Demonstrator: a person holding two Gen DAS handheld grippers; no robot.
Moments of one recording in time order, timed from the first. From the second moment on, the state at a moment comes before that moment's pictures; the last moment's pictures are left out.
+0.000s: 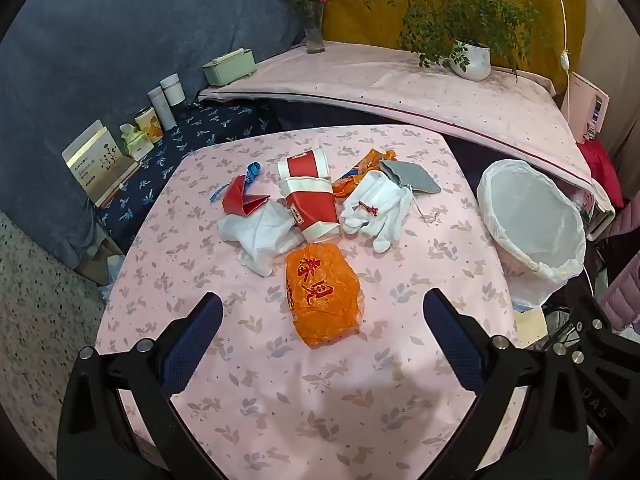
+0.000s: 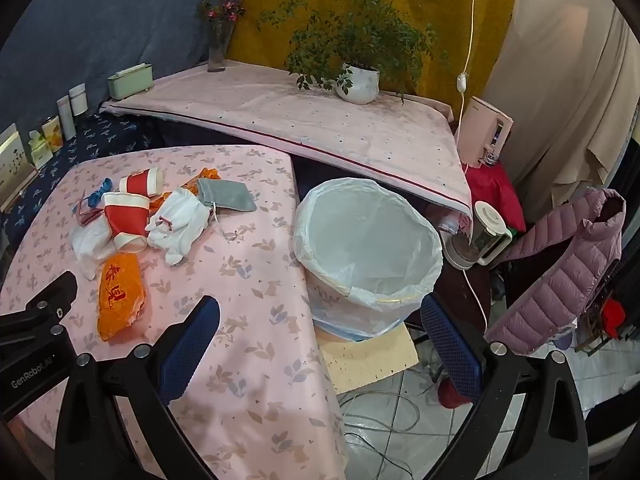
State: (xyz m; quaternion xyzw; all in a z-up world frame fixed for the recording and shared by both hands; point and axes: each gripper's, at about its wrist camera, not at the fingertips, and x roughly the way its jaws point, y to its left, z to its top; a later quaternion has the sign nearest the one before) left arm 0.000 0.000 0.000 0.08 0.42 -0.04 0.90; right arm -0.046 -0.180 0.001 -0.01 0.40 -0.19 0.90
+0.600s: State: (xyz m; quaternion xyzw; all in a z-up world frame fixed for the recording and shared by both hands) left arm 0.000 -0.001 -0.002 0.08 0.42 -0.04 0.90; right arm -0.045 -0.182 0.001 -0.01 0.40 -0.19 0.90
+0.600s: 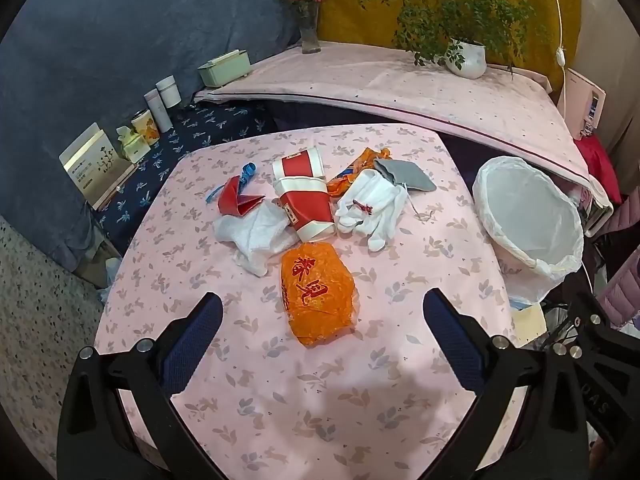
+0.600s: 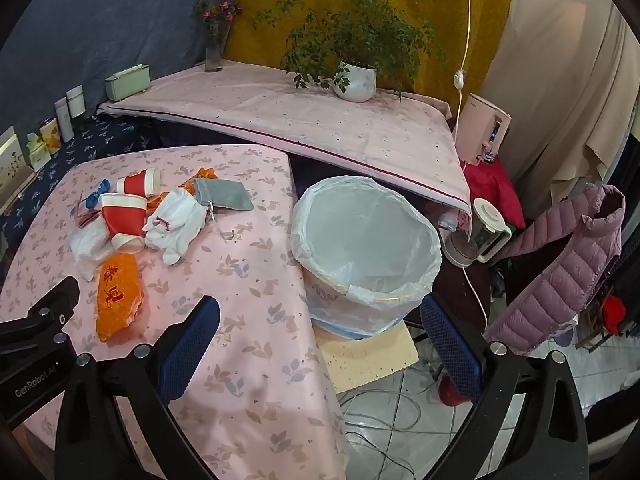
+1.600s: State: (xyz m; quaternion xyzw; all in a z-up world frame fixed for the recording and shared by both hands) left arm -0.002 -0.018 -0.006 0.08 0.42 -0.04 0.90; right arm -0.045 -0.182 0.000 0.00 0.40 -0.19 0.90
